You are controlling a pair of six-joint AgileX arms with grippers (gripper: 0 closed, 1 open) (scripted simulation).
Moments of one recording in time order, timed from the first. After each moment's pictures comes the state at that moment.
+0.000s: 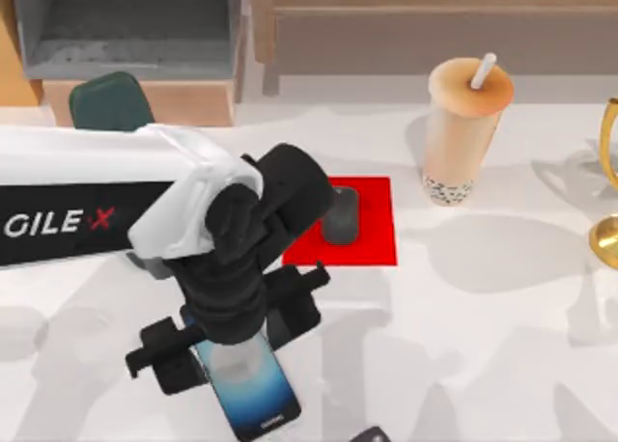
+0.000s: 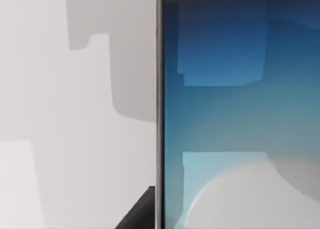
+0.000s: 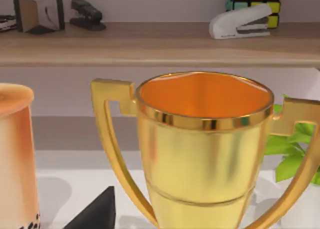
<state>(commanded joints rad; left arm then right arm) -0.76 1.77 1.07 -0.84 -0.02 -1.21 0.00 0.00 0.00 0.00 0.00 0.00</state>
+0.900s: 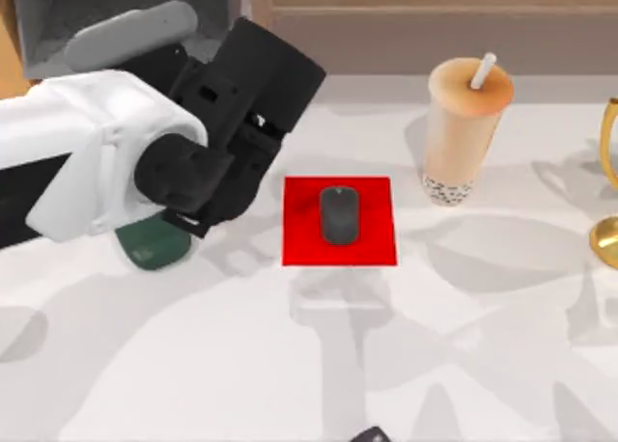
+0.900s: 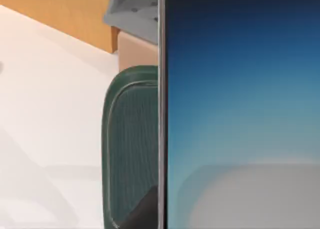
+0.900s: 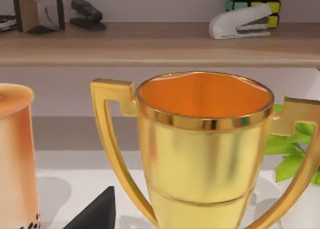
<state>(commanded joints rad) -0.74 1.57 1.11 -0.50 -0.95 -0.93 0.00 0.00 0.00 0.00 0.00 0.00</state>
